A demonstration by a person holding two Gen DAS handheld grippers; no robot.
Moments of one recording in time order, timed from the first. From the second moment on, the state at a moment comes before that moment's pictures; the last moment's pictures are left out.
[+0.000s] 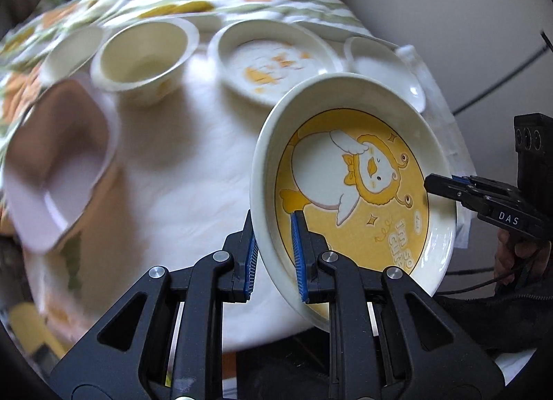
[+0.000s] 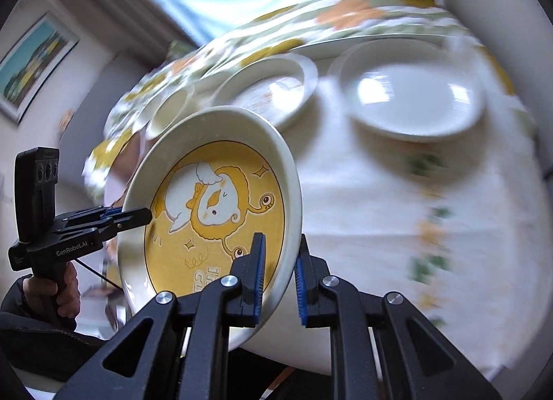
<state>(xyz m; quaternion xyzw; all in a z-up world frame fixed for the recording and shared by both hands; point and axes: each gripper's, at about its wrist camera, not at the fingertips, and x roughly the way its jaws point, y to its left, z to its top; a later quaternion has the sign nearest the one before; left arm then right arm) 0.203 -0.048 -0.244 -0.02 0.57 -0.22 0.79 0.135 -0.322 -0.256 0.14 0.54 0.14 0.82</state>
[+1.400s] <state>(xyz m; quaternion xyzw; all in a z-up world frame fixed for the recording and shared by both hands) 0.203 0.069 -0.317 -0.03 0.62 -0.16 0.77 0.172 -0.188 -0.316 0.10 0.60 0.17 0.77</state>
